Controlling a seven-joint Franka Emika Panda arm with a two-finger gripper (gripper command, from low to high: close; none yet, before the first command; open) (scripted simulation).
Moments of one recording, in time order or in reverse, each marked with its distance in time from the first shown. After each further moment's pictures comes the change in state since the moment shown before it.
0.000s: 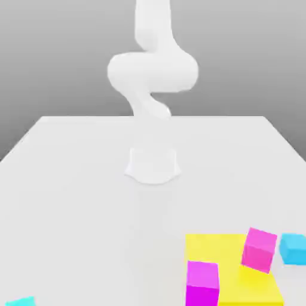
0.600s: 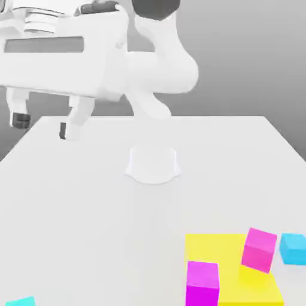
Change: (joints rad) arm -0.228 0.659 0.009 0.109 -0.103 0.131 0.503
